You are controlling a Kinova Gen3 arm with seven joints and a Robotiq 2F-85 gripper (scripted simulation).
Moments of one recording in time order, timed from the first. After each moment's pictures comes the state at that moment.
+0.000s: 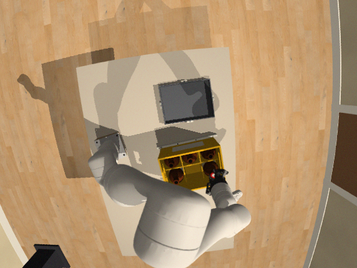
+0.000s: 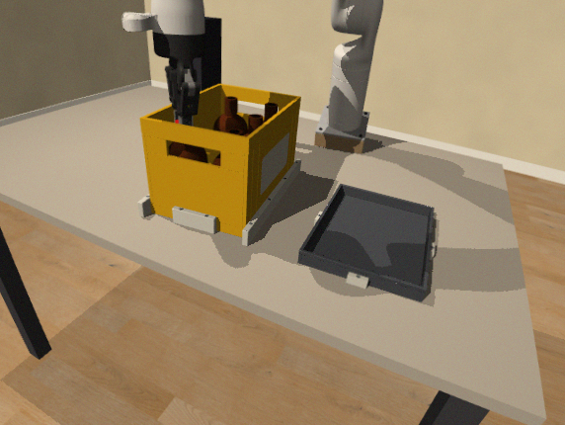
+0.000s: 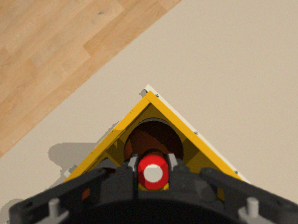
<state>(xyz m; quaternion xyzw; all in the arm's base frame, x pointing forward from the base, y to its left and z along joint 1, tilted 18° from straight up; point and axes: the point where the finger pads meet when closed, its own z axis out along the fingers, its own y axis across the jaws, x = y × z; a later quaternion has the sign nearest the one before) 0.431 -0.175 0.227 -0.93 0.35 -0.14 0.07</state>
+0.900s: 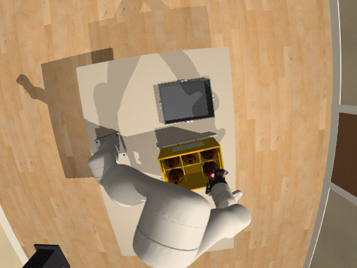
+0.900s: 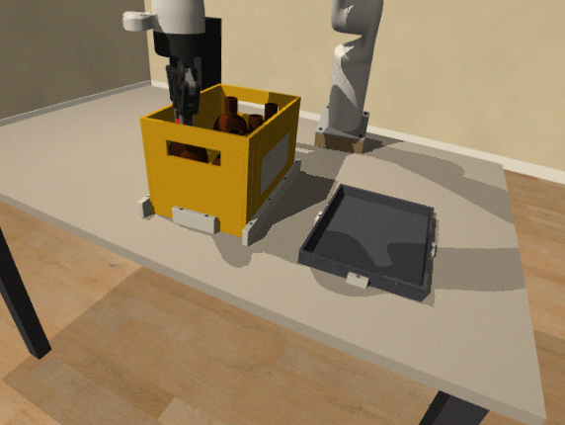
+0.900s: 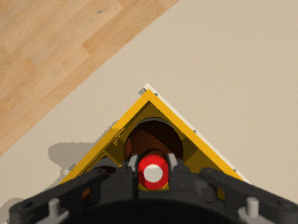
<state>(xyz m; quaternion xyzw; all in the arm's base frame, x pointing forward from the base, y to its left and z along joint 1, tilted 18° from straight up) 0.429 -0.175 0.227 -0.93 0.35 -0.13 0.07</state>
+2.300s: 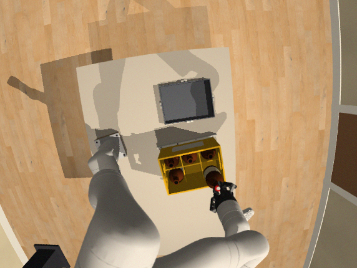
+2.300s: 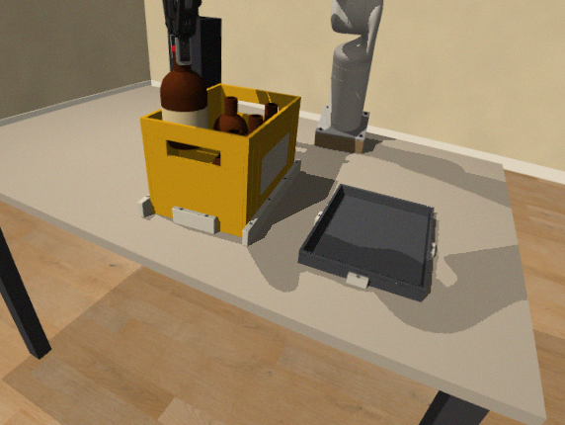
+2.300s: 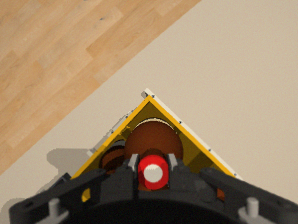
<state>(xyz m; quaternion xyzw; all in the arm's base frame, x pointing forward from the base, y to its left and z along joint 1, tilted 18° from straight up) 0.393 -0.180 0.336 -0.93 0.35 -0.13 0.07</state>
